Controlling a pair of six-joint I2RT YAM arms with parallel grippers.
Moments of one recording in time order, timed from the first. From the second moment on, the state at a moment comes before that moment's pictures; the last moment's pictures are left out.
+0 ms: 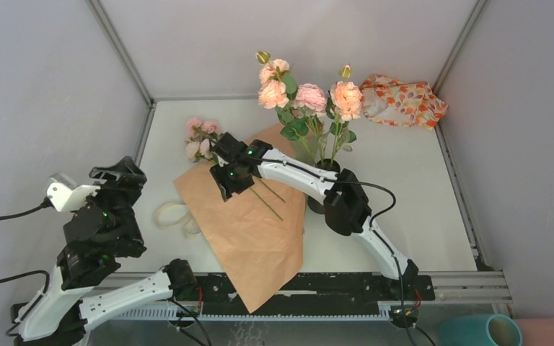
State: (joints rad) left arm -1.04 0.43 1.07 -0.45 -1.56 -0.50; right arm 1.00 2.33 2.23 -0.92 -0.16 0.37
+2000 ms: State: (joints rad) left arm -1.04 0.43 1.03 -0.47 -1.52 -0.51; right arm 1.06 2.07 2.11 -0.77 0.14 0.29
